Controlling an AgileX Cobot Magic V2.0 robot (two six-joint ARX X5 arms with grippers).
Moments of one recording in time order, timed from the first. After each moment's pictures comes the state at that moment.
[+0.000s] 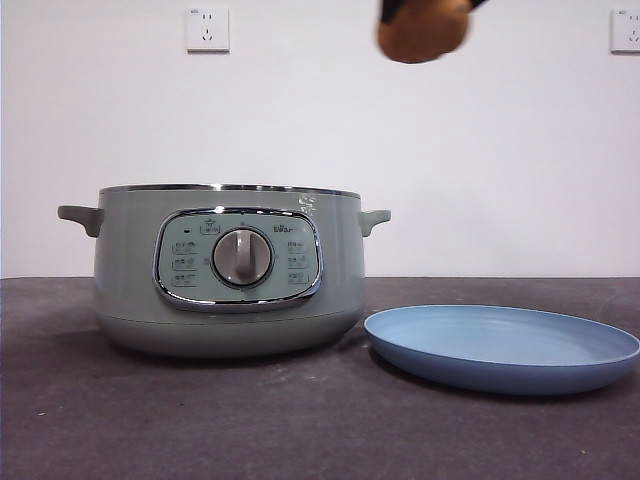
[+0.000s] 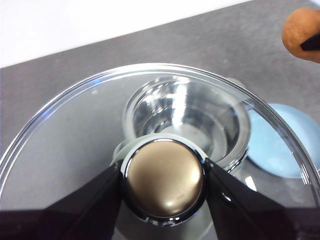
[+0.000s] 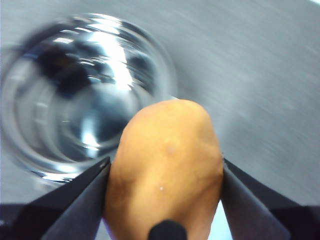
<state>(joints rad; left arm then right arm) -0.22 0.89 1.42 -1.04 0.17 0.10 0.52 1.59 1.80 -1.05 0.00 -0.09</state>
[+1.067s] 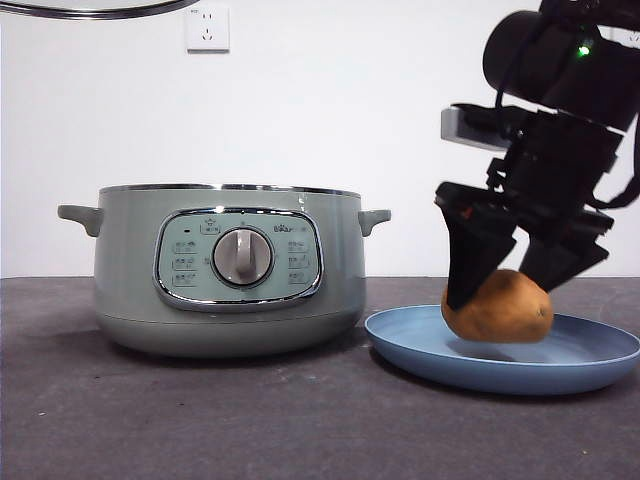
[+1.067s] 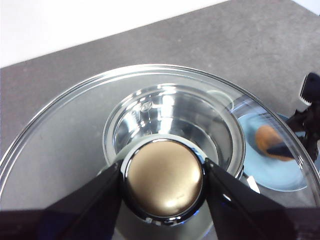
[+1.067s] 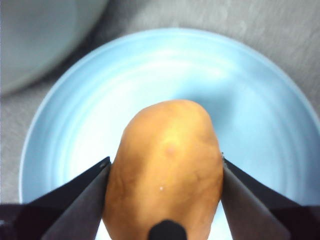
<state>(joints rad) -0.26 1.04 1.42 -0.91 0.21 0.10 0.41 1.56 0.91 -0.38 -0.10 -0.04</state>
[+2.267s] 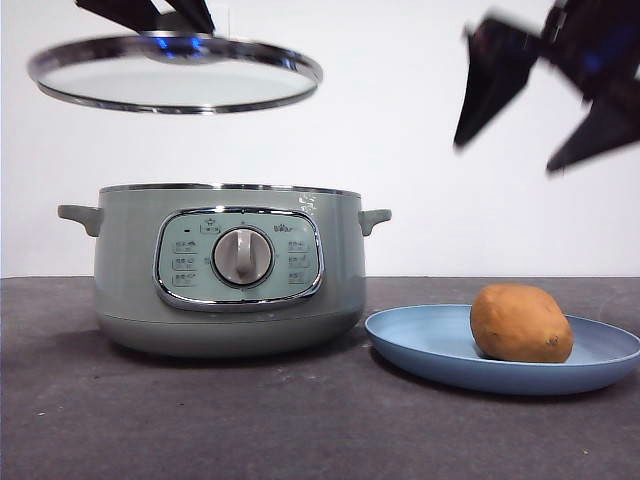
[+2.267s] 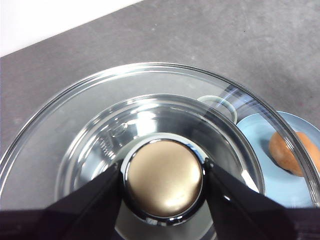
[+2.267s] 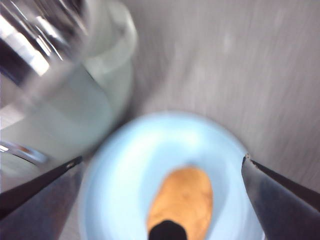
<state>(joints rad) -0.36 1.39 1.42 -0.64 0.23 0.15 0.37 1.14 0.88 -0.38 -0.10 0.07</state>
